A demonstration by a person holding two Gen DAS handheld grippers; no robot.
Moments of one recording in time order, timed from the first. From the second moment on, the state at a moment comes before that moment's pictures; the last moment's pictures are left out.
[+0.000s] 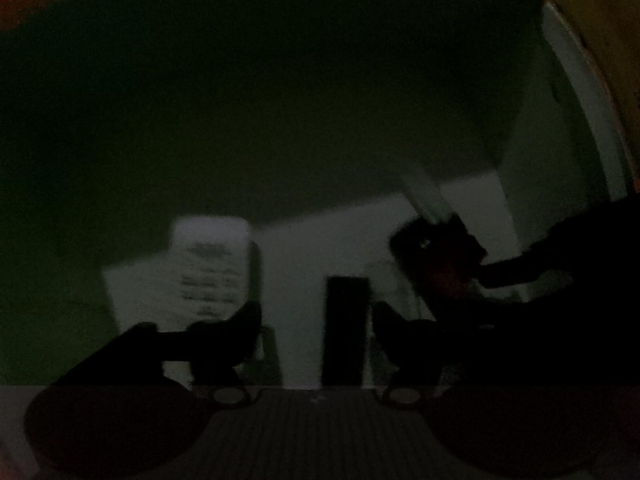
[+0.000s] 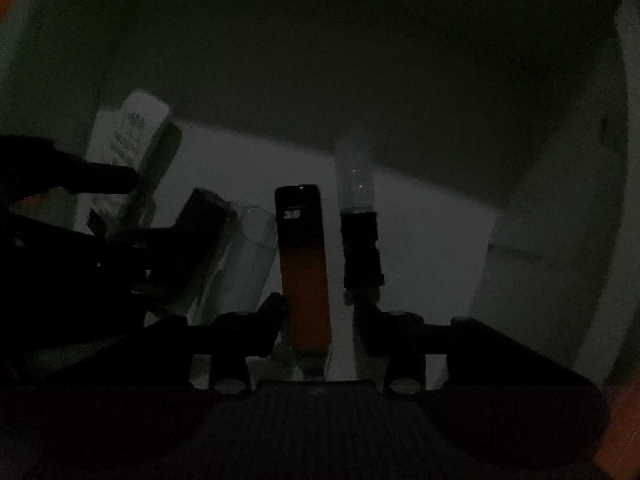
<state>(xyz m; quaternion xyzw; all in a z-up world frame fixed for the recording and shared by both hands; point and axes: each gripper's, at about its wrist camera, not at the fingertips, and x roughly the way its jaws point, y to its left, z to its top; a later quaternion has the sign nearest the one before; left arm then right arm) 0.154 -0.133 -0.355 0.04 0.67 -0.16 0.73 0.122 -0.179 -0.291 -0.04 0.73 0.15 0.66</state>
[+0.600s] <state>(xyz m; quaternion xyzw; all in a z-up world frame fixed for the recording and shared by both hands) 0.168 -0.122 -0.275 -0.01 0.61 -0.20 0.76 0.146 -0.204 -0.203 0.06 0.69 0.17 0.70</state>
